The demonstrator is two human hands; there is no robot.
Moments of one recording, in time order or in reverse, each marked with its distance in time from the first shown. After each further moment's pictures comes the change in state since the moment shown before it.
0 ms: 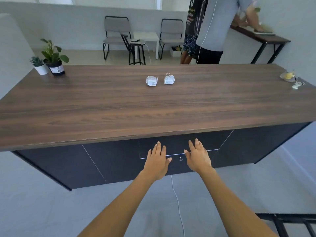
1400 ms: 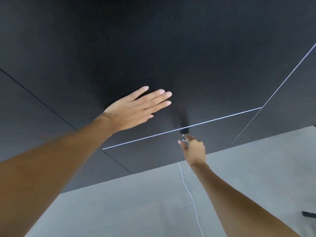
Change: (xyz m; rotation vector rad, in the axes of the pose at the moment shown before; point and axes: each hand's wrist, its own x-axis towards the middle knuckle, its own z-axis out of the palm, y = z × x) left_hand 0.306 -0.099 0.192 1.423 0.753 0.772; right_hand 0.249 0.124 0.384 0.537 0.179 0.143
